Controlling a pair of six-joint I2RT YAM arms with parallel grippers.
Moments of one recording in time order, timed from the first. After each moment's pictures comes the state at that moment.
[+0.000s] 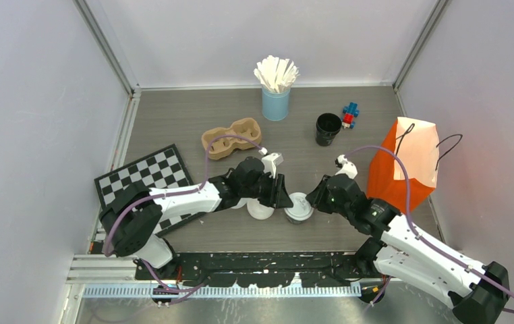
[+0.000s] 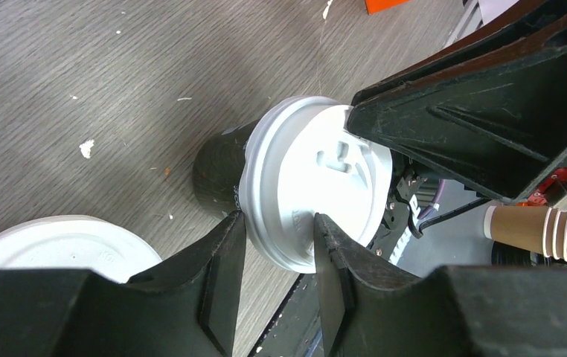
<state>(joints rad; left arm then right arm) -0.93 1.54 0.81 0.15 0.34 -0.65 0.76 0.74 0.52 -0.49 0.22 0.92</state>
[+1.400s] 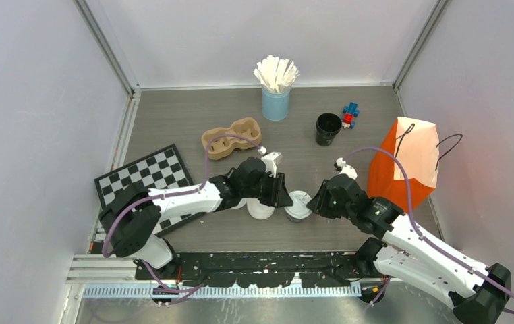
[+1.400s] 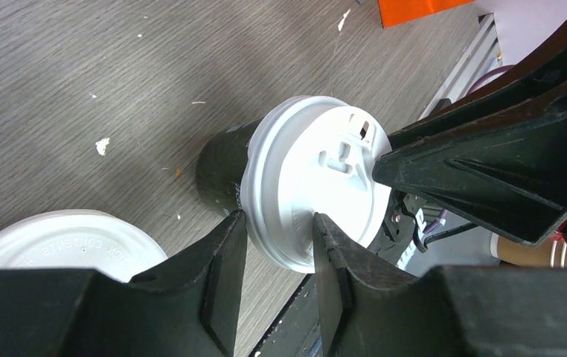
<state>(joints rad) -0.94 1.53 0.83 0.11 0.26 -0.68 0.76 0.75 0.59 -0.66 0.15 0.92</state>
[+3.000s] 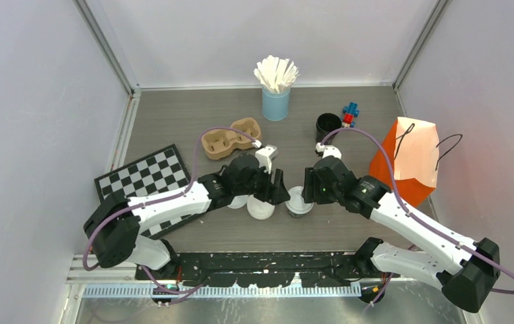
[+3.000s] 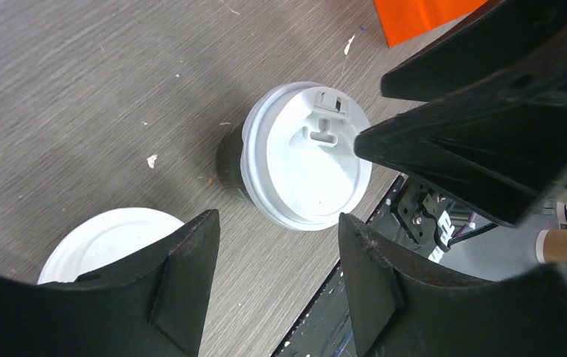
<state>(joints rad) -0.94 1.42 0.85 0.01 0.20 -0.55 0.76 0.97 0.81 -0.72 0.21 0.61</state>
